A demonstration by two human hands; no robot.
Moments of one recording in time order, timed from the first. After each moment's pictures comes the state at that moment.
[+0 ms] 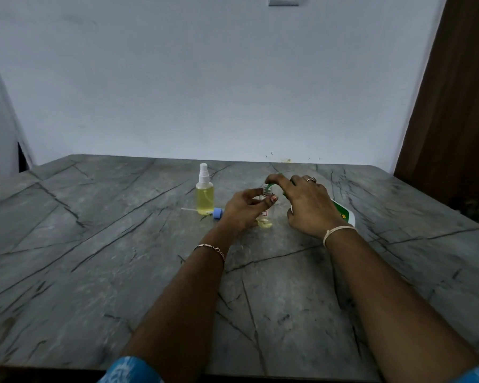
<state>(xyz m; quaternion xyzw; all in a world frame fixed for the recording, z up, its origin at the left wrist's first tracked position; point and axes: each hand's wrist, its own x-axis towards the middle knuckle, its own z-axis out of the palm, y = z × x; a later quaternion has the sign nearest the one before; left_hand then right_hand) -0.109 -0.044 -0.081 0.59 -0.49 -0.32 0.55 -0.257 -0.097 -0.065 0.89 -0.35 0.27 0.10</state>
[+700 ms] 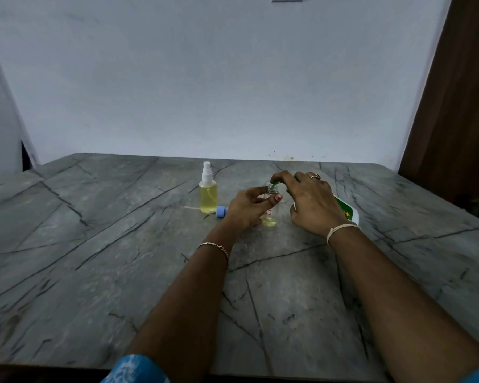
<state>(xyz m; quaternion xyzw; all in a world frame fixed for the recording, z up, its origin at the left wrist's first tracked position) -0.105 -0.049 -0.084 0.60 -0.49 -0.32 0.54 -0.255 -0.096 -0.065 0.89 -0.35 0.28 0.11</state>
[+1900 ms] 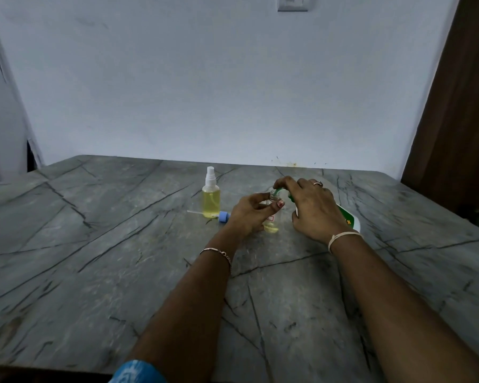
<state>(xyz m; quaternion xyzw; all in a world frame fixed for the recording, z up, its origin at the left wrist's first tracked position) -0.107 -0.045 -0.083 0.58 -0.50 -0.34 0.55 -0.253 -0.097 -0.063 0.89 -0.35 0.28 0.09</state>
